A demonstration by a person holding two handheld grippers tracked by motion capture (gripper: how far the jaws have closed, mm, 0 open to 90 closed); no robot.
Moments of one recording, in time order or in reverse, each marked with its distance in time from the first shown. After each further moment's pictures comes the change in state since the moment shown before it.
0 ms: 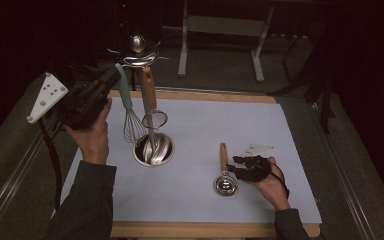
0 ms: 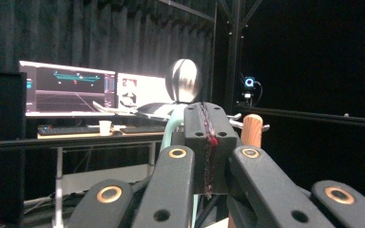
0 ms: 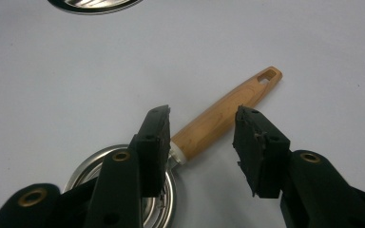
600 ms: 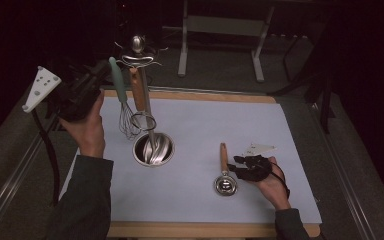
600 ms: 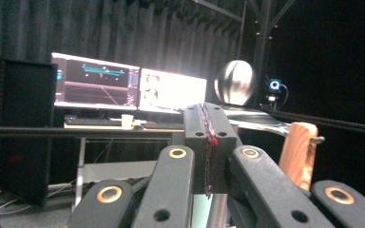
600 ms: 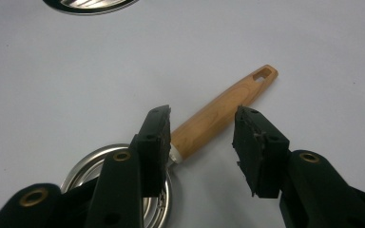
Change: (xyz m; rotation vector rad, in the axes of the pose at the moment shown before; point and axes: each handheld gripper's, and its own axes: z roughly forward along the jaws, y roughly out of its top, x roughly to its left) left arm 0.023 0.000 0.004 0.008 0.097 -0.052; right arm -0.002 -0.001 0.000 0.000 -0.006 0.009
